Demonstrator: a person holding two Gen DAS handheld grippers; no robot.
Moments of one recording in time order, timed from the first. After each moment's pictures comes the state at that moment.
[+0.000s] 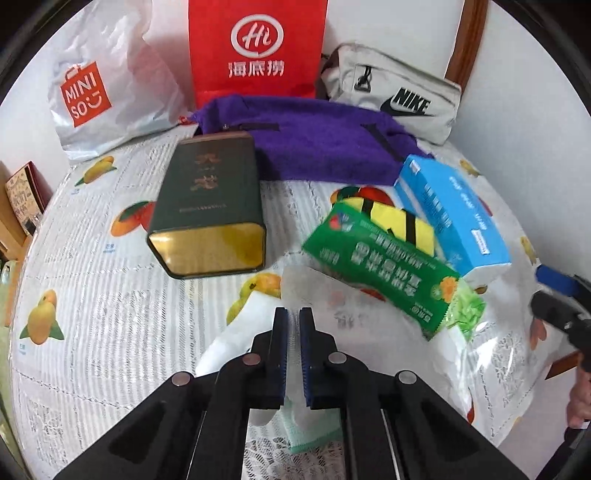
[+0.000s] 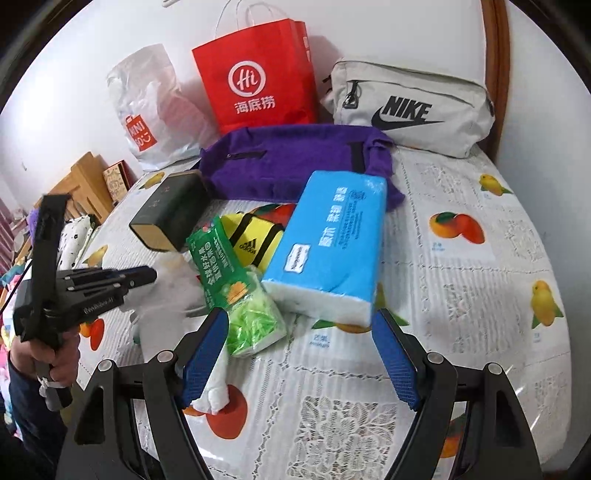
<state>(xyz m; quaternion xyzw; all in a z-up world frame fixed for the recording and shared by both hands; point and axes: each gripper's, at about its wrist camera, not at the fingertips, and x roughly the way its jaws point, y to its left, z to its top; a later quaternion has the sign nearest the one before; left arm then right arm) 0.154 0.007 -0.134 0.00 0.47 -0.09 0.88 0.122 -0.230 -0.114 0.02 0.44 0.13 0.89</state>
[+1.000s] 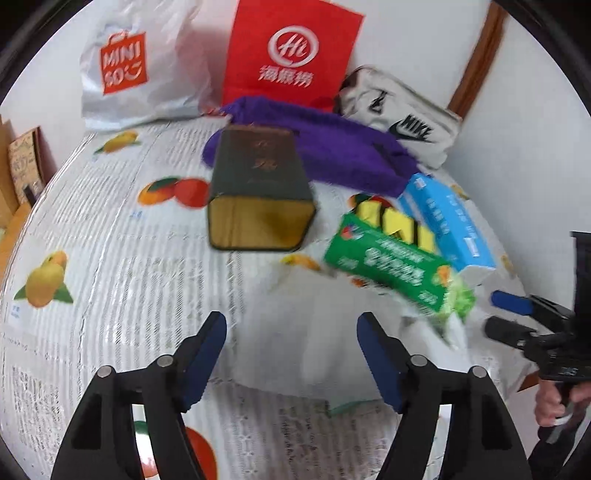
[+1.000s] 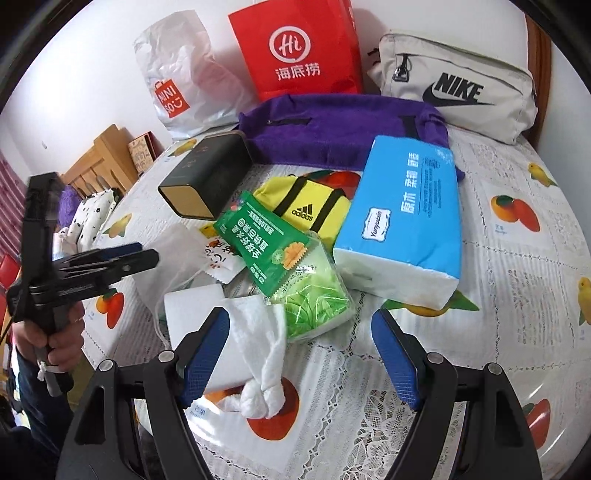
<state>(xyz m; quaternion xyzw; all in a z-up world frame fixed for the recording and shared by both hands) 0.128 0.057 -0.140 -0.07 0.45 -0.12 0.88 0.126 -0.191 -0.141 0.01 0.47 0.18 0.86</state>
